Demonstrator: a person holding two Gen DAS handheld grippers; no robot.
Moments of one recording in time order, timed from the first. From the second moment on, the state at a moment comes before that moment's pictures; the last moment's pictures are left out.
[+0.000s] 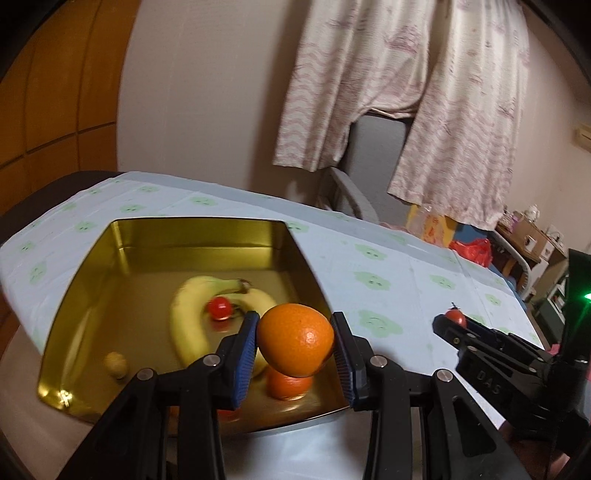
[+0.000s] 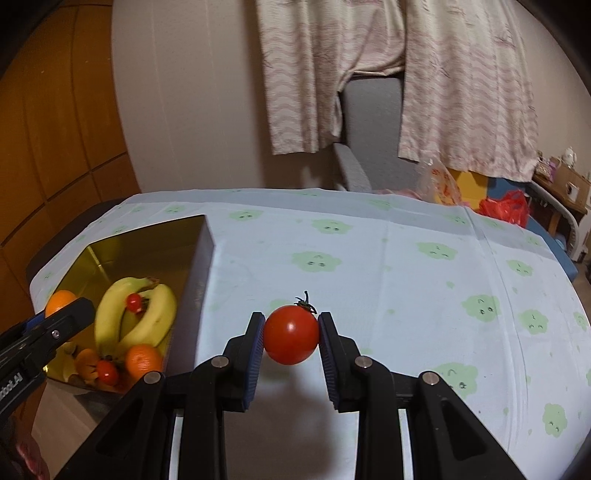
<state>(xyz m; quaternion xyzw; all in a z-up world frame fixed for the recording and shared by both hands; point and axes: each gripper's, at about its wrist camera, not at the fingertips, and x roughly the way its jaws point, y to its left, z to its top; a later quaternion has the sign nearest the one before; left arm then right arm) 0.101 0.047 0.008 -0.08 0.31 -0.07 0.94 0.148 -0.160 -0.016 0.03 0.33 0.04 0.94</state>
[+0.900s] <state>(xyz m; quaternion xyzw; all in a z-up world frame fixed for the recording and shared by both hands) 0.129 0.160 -0.042 -0.12 0.37 0.04 0.92 0.139 -0.094 -0.013 0.02 0.34 0.13 0.93</state>
